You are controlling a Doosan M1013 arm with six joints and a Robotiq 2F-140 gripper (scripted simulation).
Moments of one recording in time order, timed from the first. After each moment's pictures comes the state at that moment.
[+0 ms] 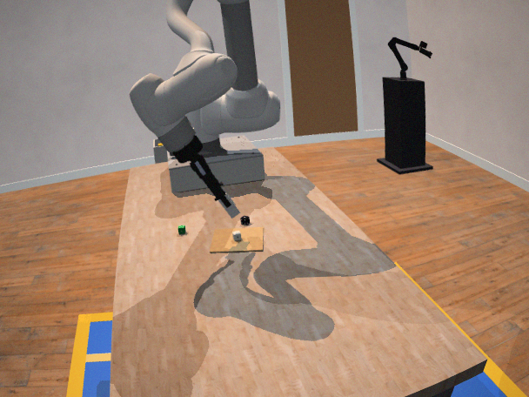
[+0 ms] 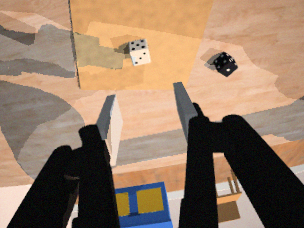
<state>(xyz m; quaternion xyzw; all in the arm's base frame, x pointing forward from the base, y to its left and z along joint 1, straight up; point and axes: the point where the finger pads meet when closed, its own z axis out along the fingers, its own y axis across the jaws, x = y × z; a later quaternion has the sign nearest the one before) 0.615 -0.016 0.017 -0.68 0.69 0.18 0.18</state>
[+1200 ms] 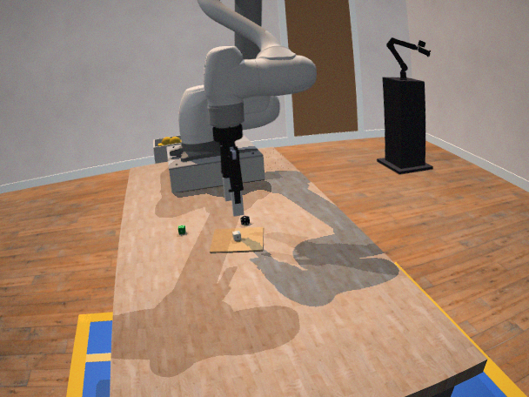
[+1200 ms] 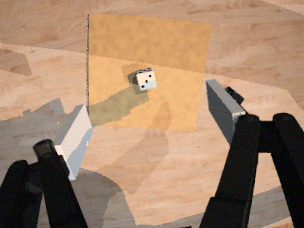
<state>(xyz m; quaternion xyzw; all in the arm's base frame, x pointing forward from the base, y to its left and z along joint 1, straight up) 0.615 0.001 0.022 -0.70 0.71 0.00 0.00</state>
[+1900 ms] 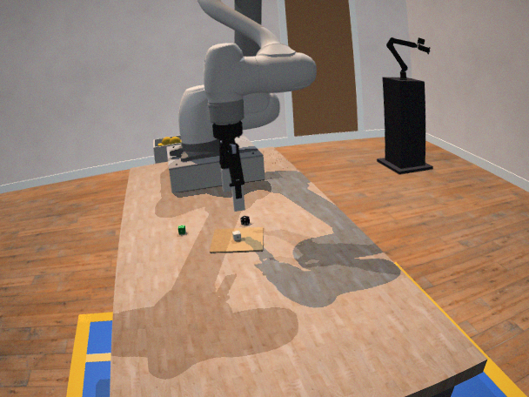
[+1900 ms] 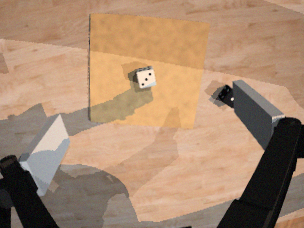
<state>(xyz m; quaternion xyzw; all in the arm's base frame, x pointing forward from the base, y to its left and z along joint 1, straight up) 0.615 0.001 0.030 -0.70 0.71 0.00 0.00</state>
